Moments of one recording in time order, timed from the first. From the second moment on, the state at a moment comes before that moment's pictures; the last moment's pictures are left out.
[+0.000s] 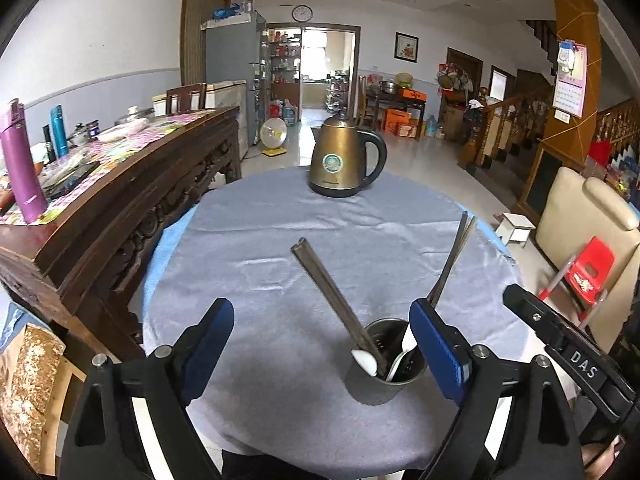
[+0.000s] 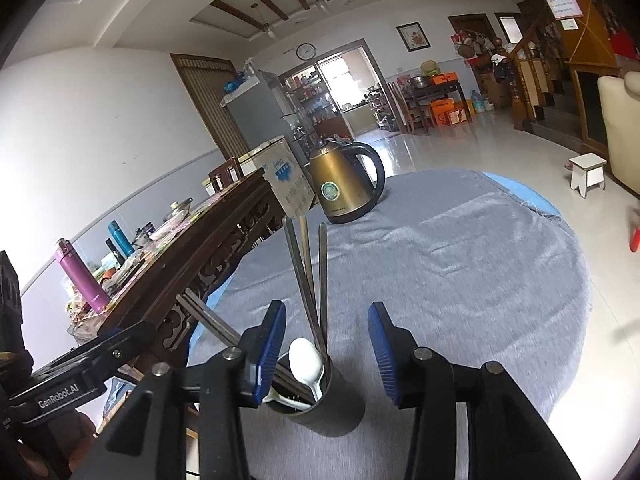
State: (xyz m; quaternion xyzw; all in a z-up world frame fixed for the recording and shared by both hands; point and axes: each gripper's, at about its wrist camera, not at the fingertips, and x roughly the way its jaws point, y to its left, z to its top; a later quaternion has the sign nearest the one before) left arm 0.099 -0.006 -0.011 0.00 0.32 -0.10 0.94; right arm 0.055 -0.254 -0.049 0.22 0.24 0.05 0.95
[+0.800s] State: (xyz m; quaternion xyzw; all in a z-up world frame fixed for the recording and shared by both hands) left arm 0.066 -0.004 -0.031 0.02 0.31 0.00 0.95; right arm 0.010 -0.227 -0.049 0.17 0.23 0.06 0.96
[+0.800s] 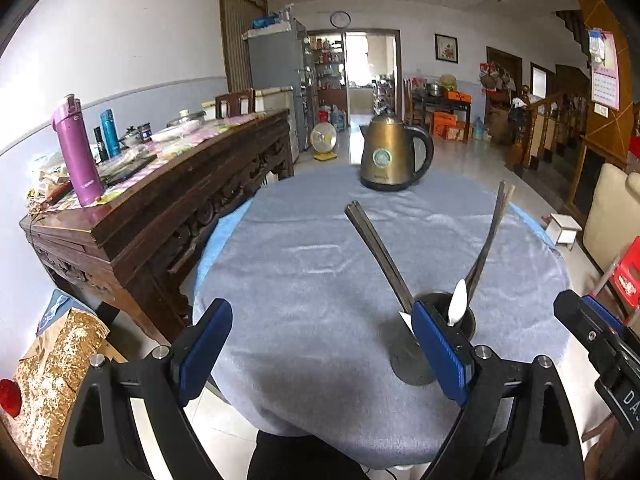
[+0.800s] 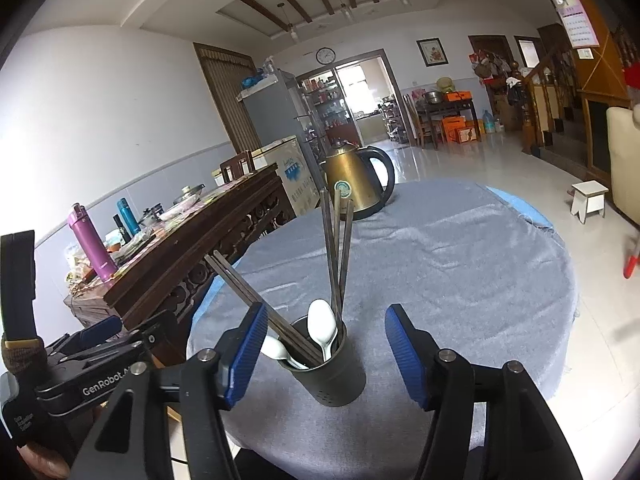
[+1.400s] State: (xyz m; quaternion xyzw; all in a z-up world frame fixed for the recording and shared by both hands) left arm 0.066 -0.009 -0.039 0.04 0.33 -0.01 0.94; right arm 0.014 -0.227 -0.059 0.18 0.25 0.05 0.95
